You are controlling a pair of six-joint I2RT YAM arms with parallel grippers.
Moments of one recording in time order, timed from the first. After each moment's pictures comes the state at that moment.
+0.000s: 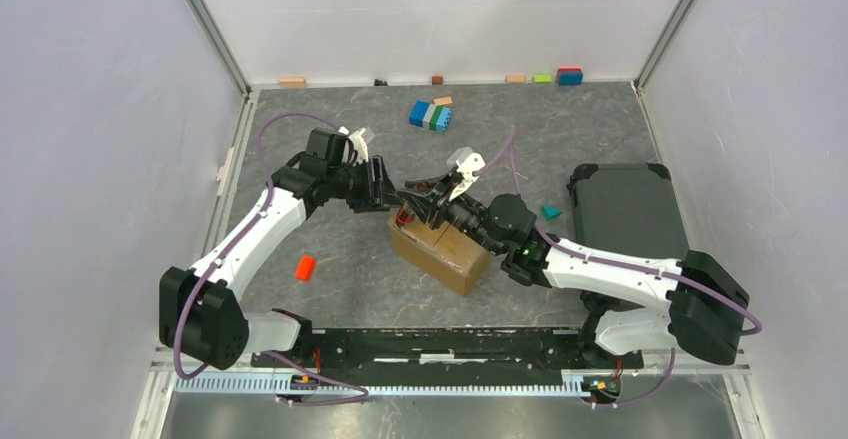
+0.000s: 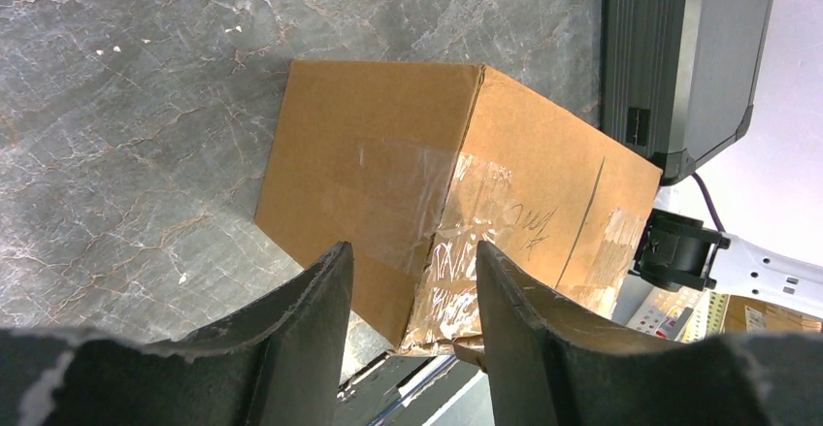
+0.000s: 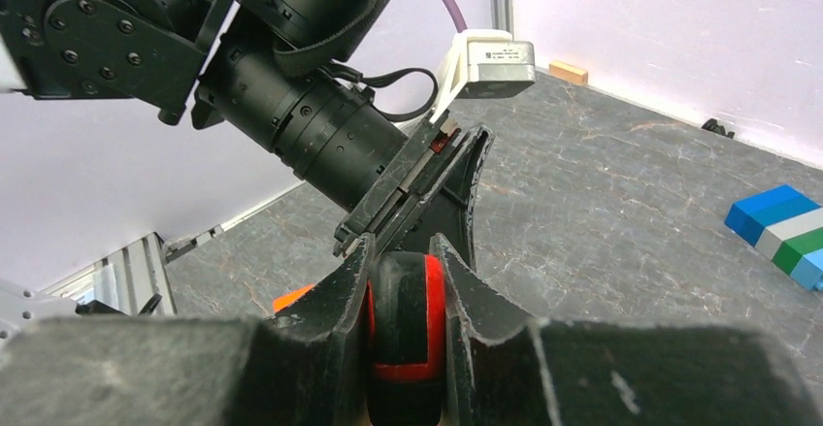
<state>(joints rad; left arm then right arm) -0.35 1.30 1.02 -0.57 0.50 -0.49 1.04 1.28 0.76 0.70 0.11 0.17</state>
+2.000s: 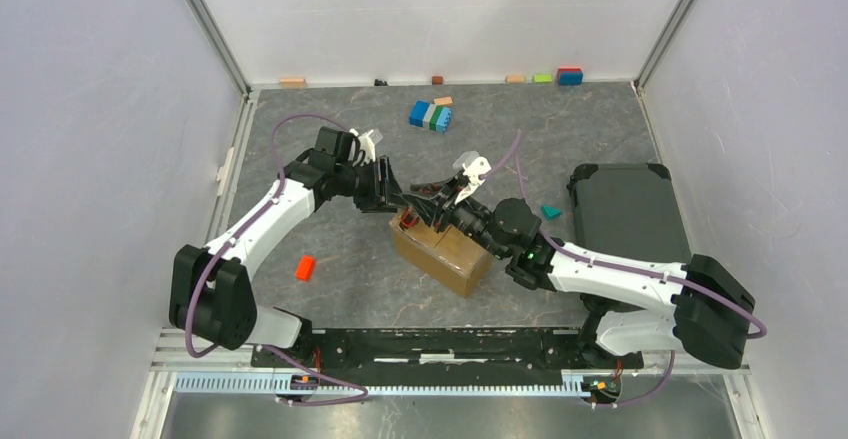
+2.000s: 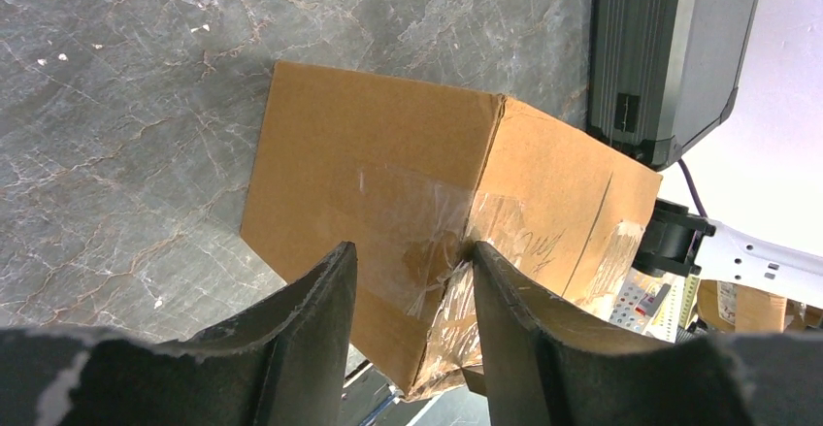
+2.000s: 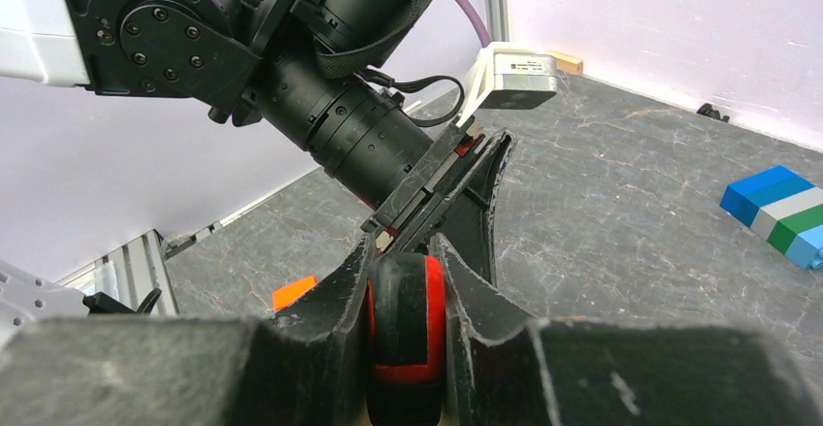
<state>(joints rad) -0.35 1.40 1.03 -0.52 0.58 -0.49 1.04 1.26 0.71 0.71 0.11 0.19</state>
